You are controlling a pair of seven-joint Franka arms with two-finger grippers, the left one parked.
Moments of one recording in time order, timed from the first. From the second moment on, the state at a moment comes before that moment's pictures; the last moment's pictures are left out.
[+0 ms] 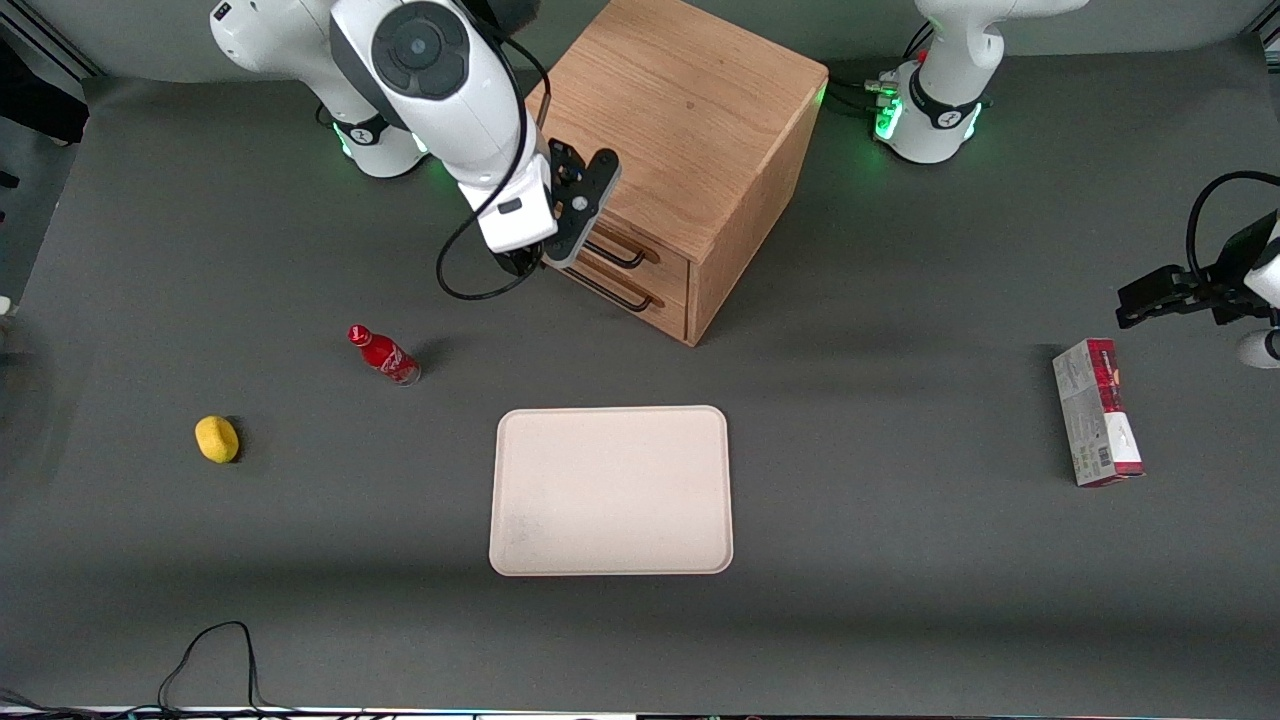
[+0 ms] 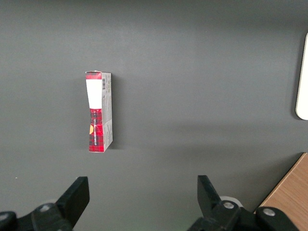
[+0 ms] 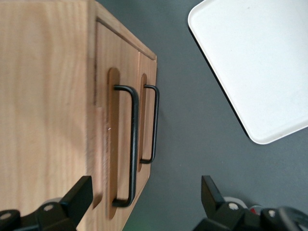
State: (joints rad) arm 0.76 0.19 -0.08 -1.61 0.19 1.72 -0.39
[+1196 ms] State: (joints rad) arm 0.78 0.19 -0.07 -1.85 0.19 1.98 -0.41
